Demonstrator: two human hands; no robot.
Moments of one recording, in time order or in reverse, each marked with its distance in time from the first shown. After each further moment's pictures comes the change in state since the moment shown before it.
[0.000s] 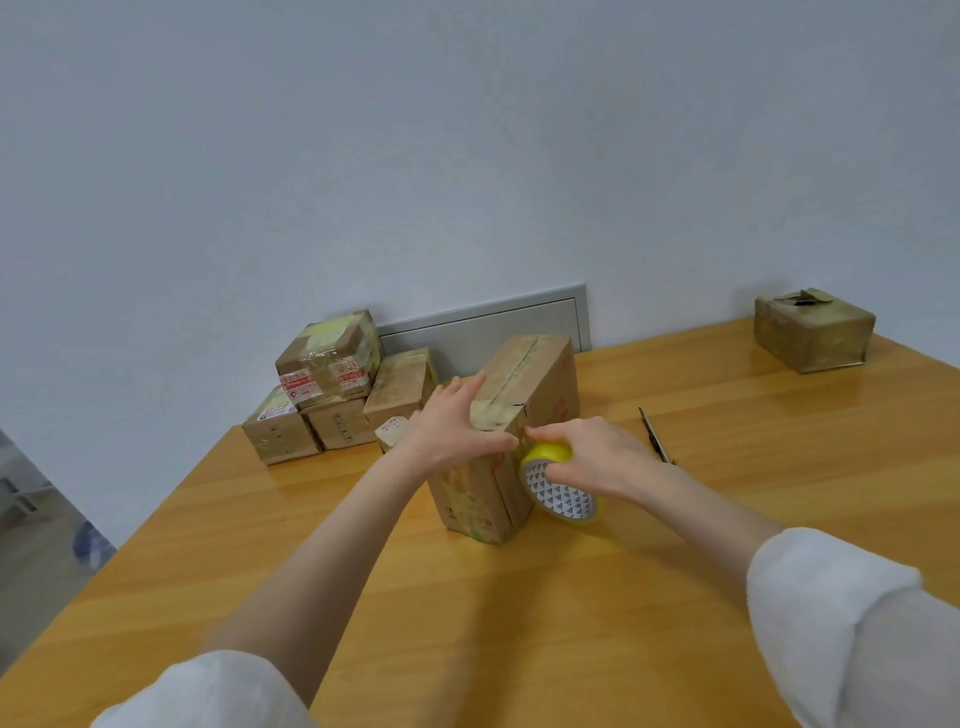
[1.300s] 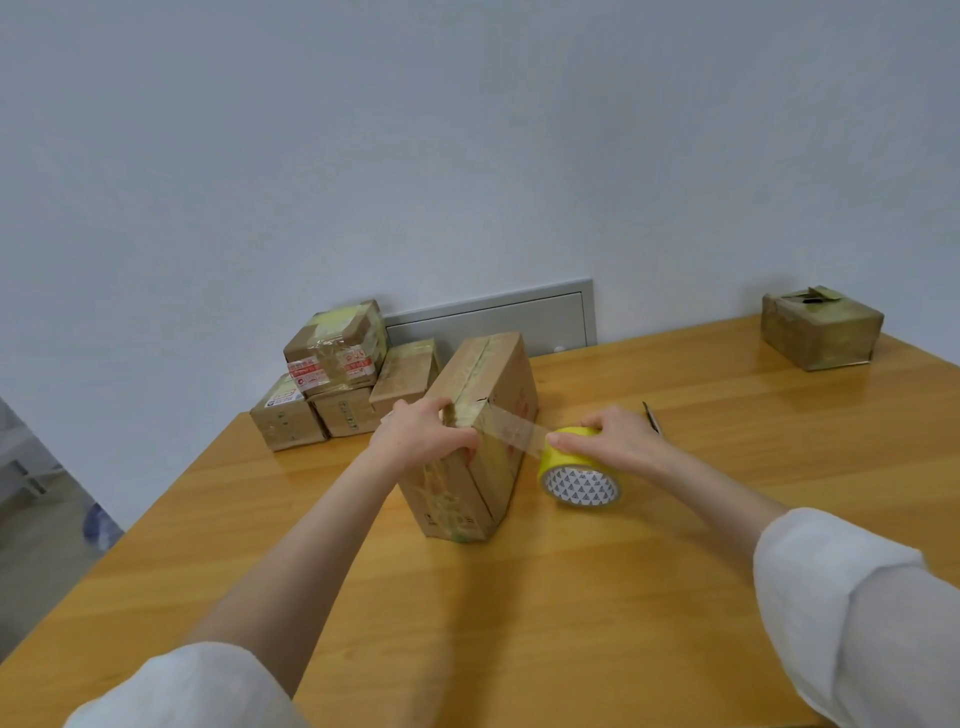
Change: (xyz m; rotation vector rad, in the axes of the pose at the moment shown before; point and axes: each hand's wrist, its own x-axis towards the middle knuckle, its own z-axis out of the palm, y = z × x) left_hand -0.009 -0.030 -0.008 0.051 -0.049 -0.283; right_hand 0.014 0.038 0.011 0.391 0.028 0.091
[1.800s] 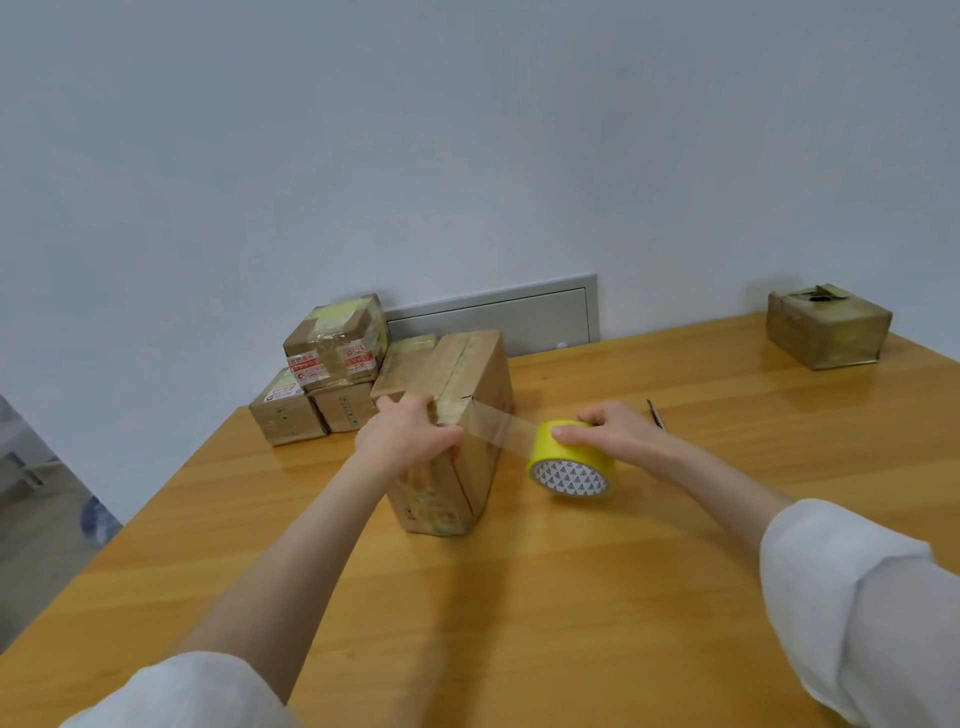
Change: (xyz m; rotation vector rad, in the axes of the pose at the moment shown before) left_hand 0.003 -0.012 0.002 0.111 0.083 -0.086; right_hand -0.002 -0.010 -0.003 0.240 -0.120 -0.028
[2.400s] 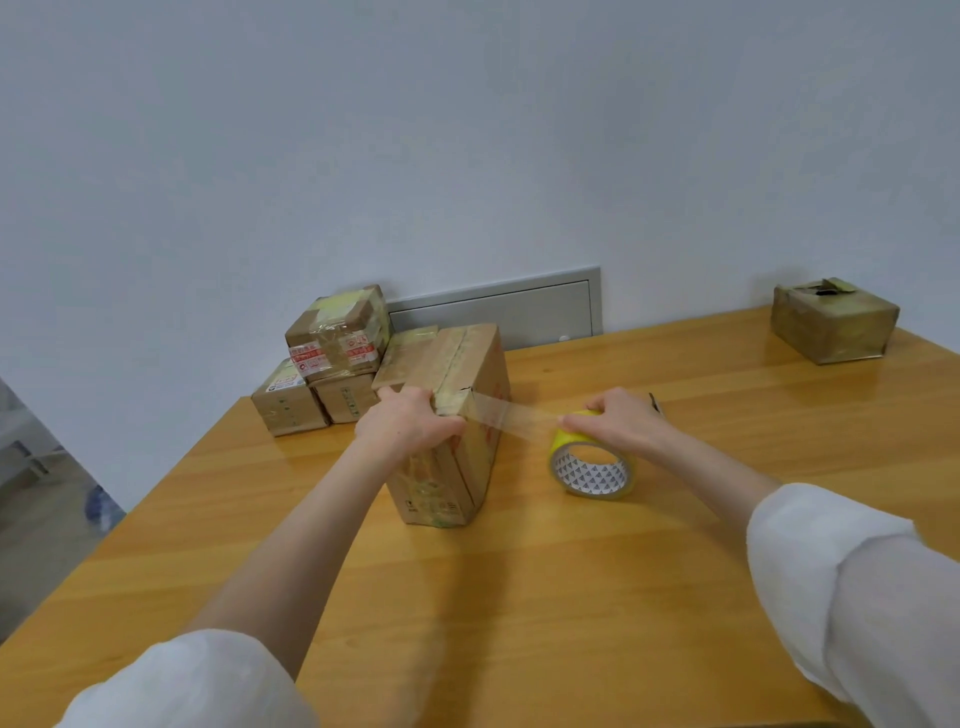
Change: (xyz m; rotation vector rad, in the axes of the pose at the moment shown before) left_hand 0.001 0.004 -0.004 0.078 -0.031 -0.039; right_hand 0.022 0.009 -0.002 -0.311 0.120 0.074
